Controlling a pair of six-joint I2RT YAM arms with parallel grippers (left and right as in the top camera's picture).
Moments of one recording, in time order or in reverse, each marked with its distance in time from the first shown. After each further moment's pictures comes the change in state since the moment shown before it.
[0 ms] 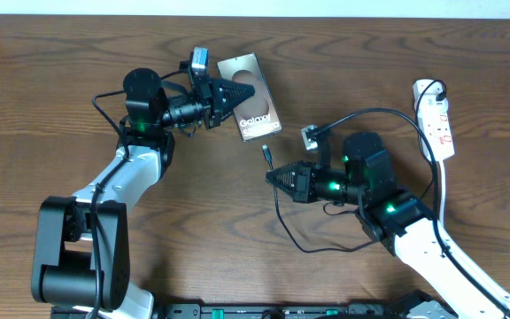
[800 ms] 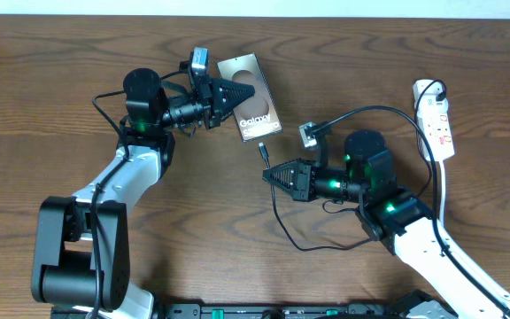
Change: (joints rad) left arm 0.000 0.000 0.000 0.000 0.000 -0.002; right arm -0.003 0.003 -0.001 0.055 -0.047 0.023
